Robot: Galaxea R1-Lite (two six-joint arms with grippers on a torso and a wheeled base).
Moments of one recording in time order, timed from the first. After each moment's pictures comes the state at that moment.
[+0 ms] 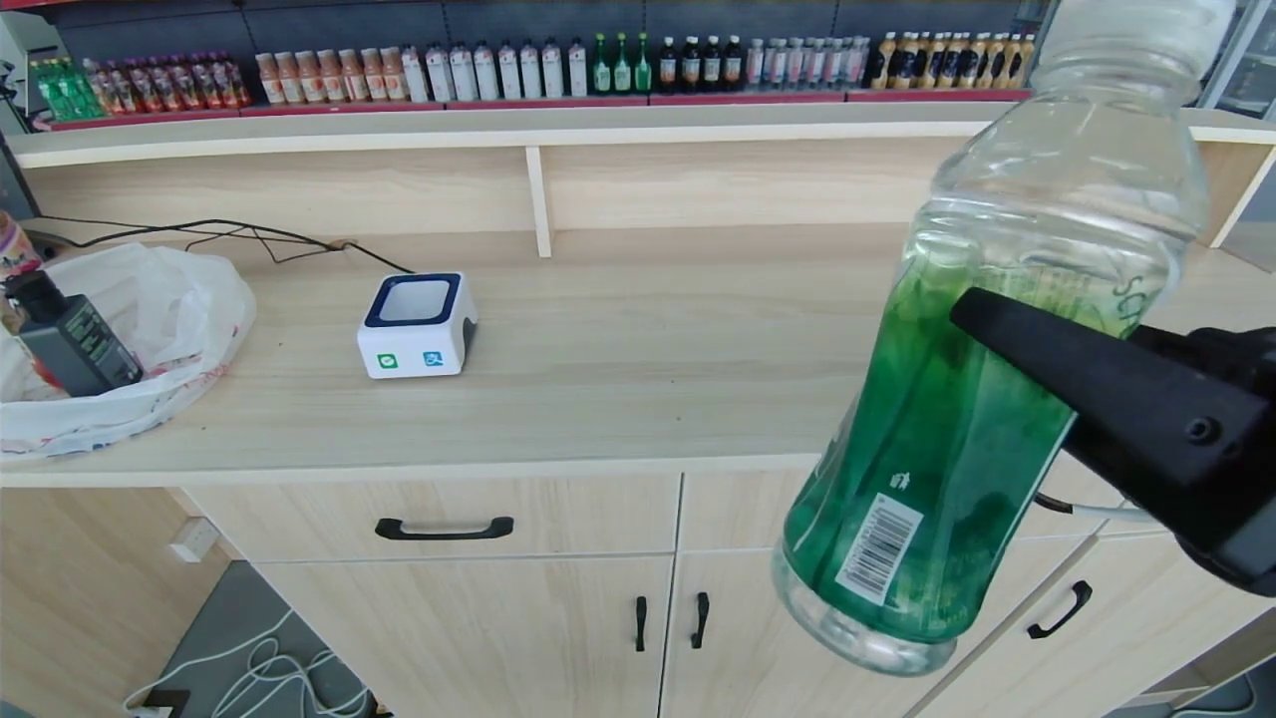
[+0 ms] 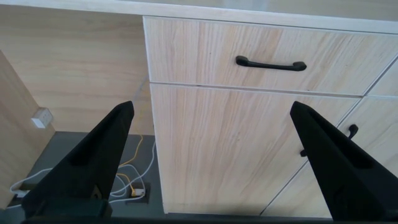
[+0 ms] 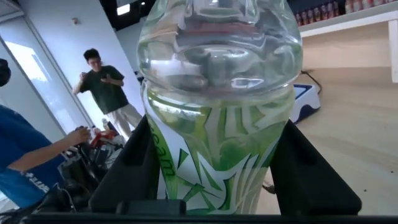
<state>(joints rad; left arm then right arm) 0.00 0.00 0.00 0.00 0.00 -0.01 0.67 1.39 -0.48 -1.41 0.48 0.48</state>
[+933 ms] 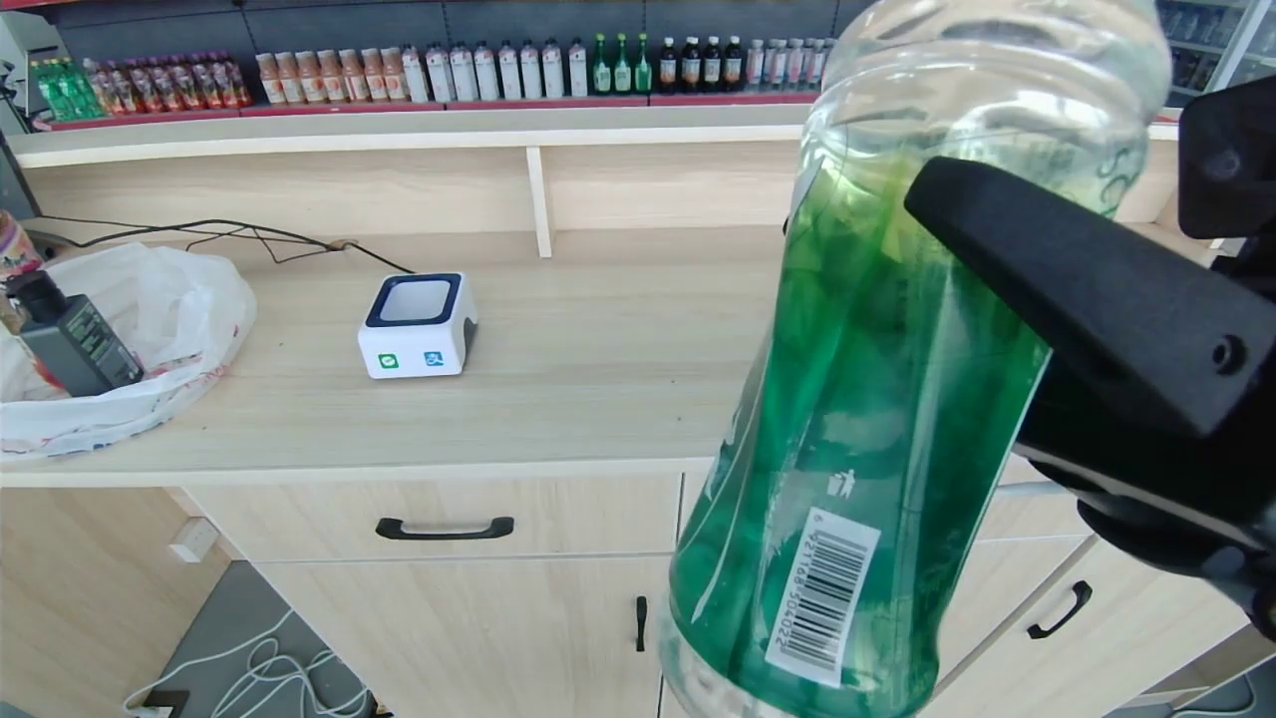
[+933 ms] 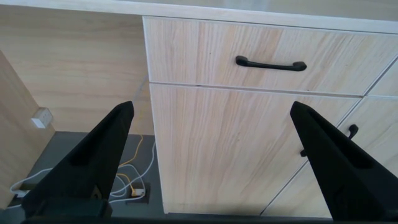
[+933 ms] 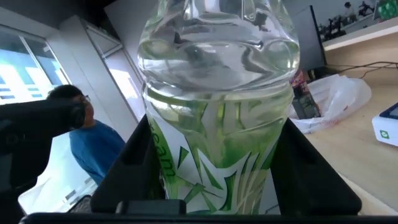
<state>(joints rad) 0.00 0.00 0.00 0.00 0.00 -0.01 0.81 1.54 -0.62 -1.57 0.52 0.75</state>
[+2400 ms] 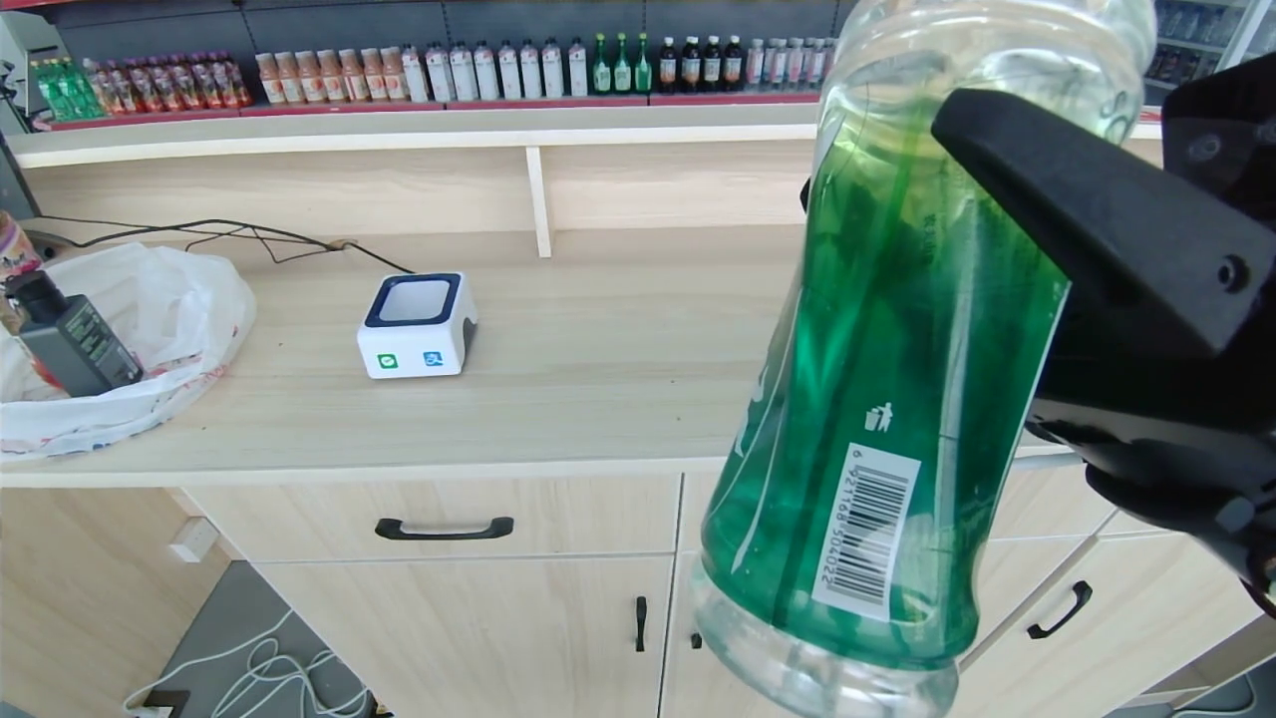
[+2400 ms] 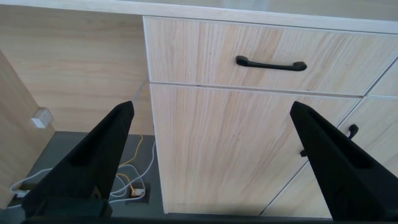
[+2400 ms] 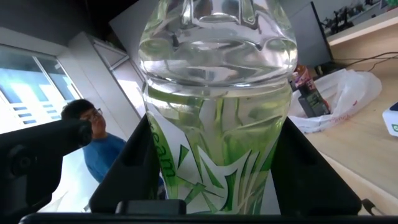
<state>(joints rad) 0.00 0.00 0.00 0.00 0.00 -0.01 0.77 1.54 -0.65 -1.57 0.52 0.85</state>
